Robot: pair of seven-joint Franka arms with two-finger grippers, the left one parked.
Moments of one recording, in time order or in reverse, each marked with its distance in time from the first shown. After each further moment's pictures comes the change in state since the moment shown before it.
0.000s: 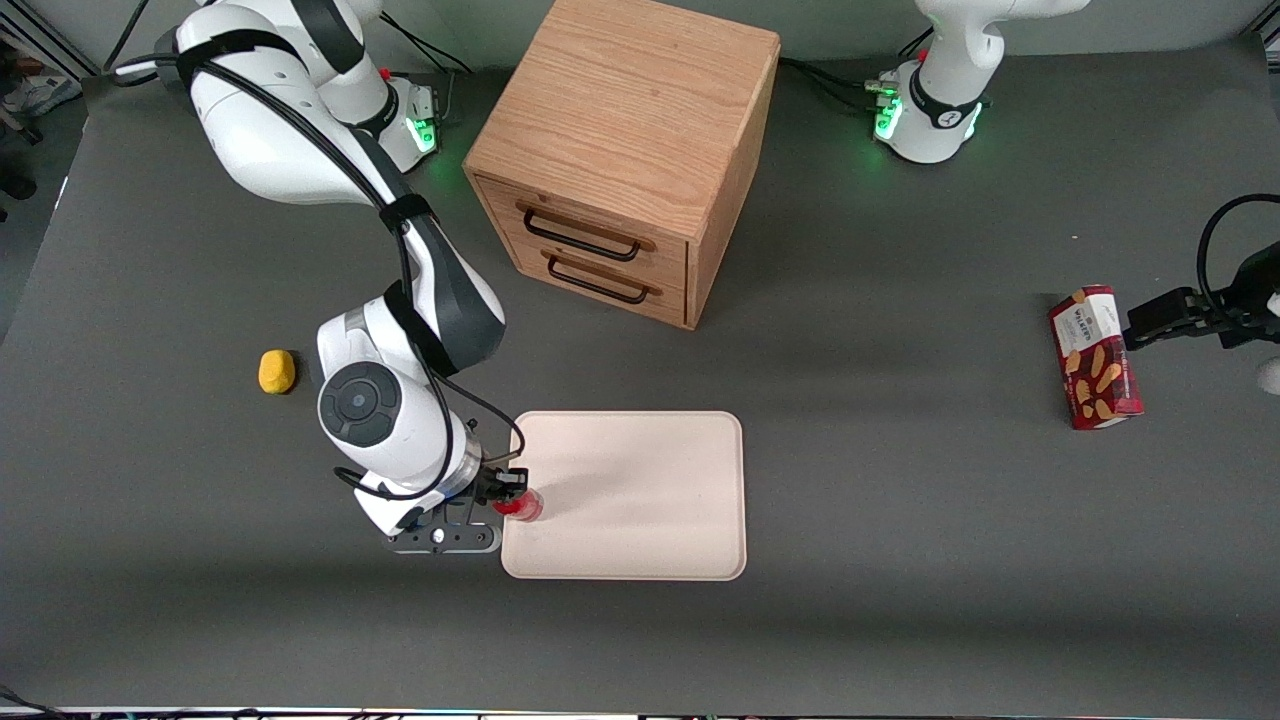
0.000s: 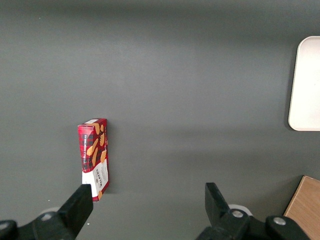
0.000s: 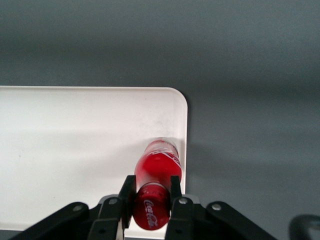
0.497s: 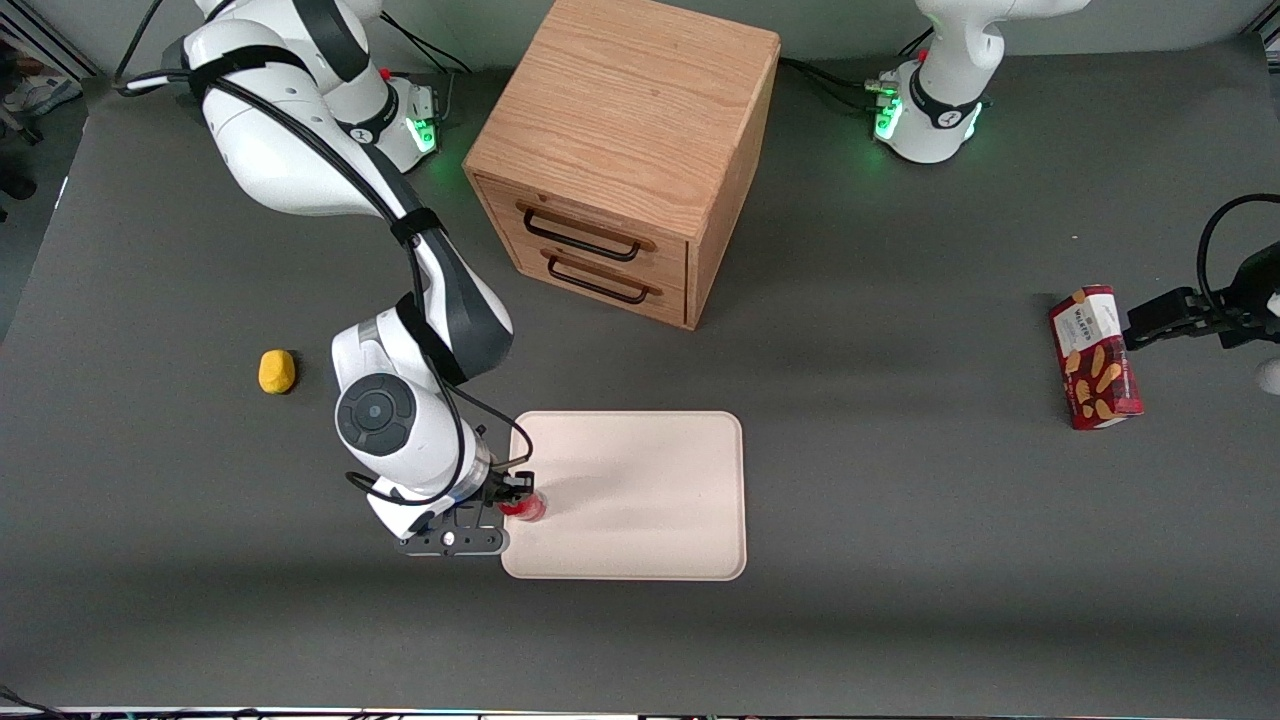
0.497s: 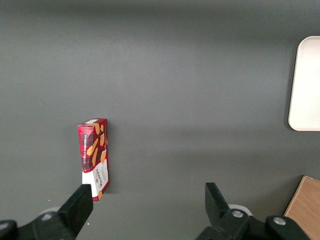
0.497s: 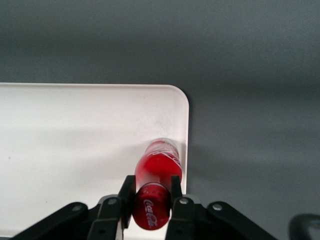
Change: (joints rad) arm 0.002 0.025 0.000 -0.002 -0.005 0.019 0.001
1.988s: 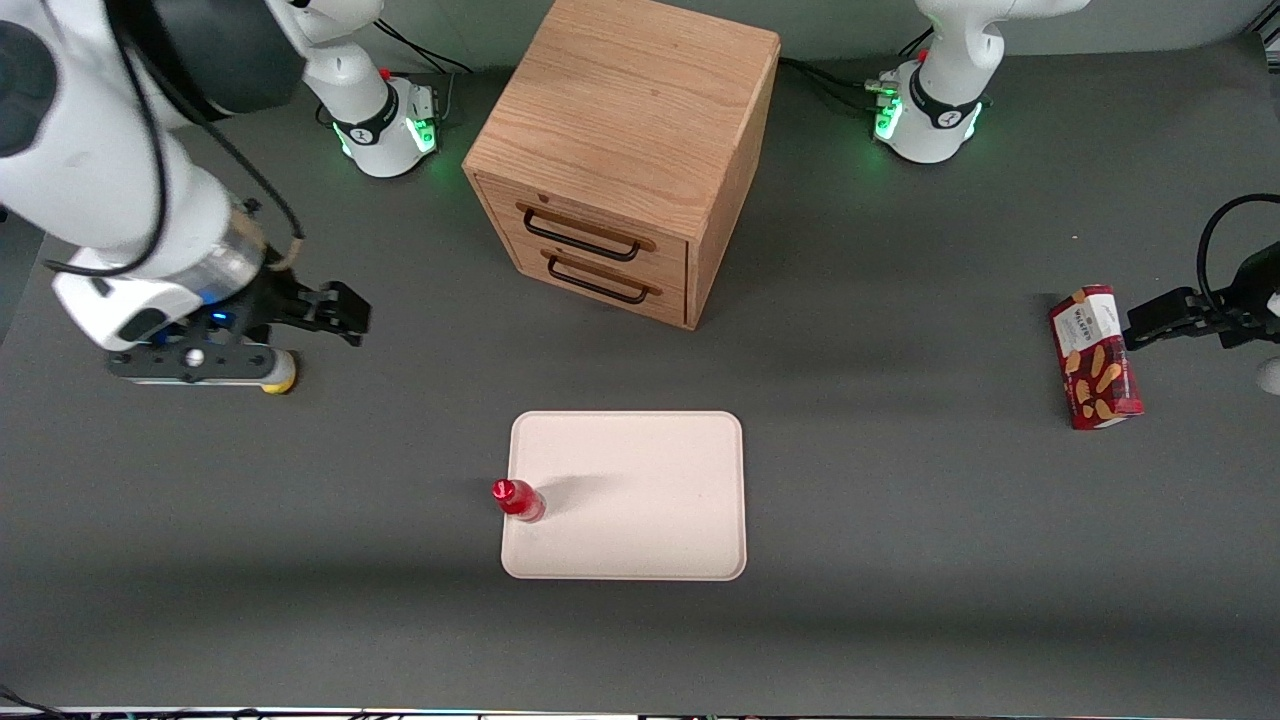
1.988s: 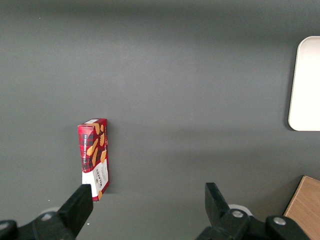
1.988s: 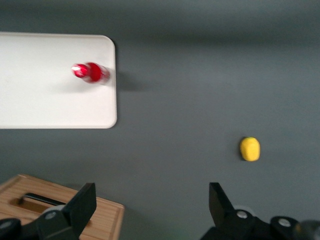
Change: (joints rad) arm -0.088 -0.540 -0.046 -0.090 -0.020 -0.595 -0.140
